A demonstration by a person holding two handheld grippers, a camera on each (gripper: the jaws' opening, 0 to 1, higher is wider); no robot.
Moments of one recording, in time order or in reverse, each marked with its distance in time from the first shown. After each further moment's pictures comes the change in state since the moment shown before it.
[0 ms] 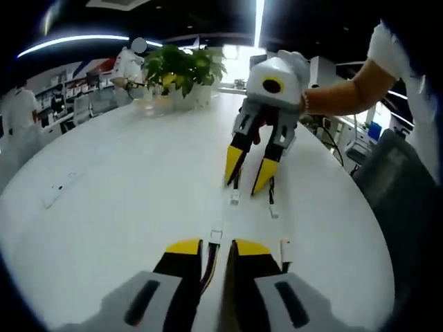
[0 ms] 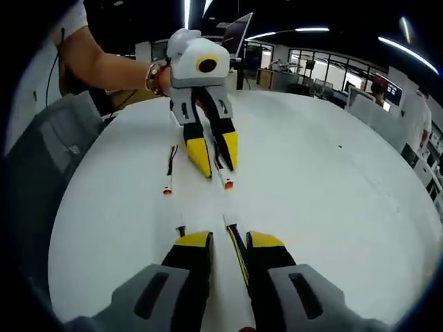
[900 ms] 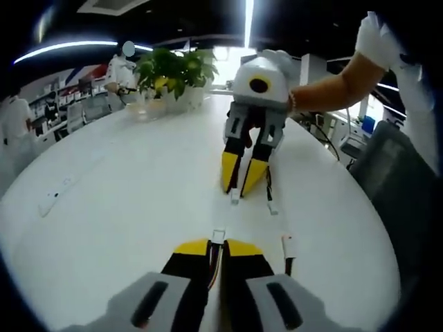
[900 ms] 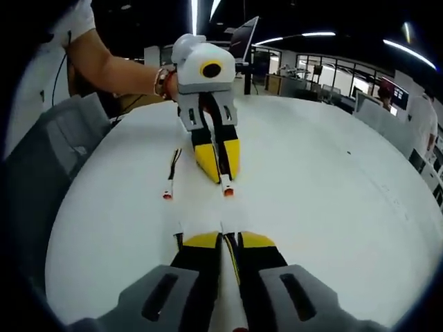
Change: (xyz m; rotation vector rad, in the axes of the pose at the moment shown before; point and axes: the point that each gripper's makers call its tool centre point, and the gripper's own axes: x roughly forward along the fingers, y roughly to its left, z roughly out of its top) left arm 0.001 -0.008 -0.002 0.053 -0.020 -0.035; right arm 0.008 0.003 0.006 -0.019 -0.040 0.055
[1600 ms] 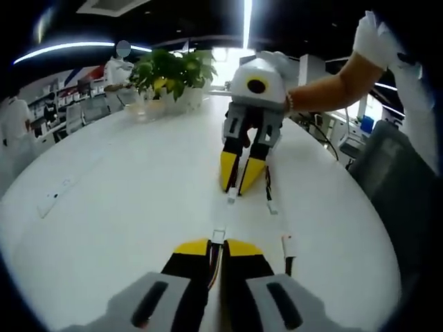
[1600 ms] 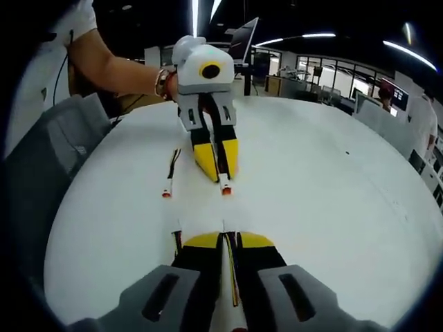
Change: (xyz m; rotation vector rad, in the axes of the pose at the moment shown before) left arm 0.001 -0.002 0.002 0.003 -0.004 -0.007; right arm 0.000 -0.001 -0.001 -0.009 -0.008 -0.001
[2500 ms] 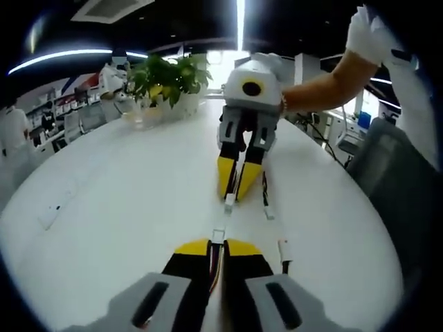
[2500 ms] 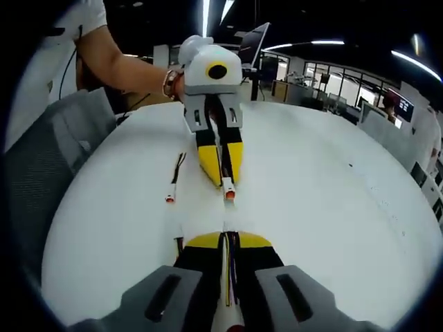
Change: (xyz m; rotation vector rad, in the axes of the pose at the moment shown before) left arm -0.006 0.003 0.009 0.053 -0.009 -0.007; right arm -0.003 0.006 0.013 -0.061 -0.010 0.016
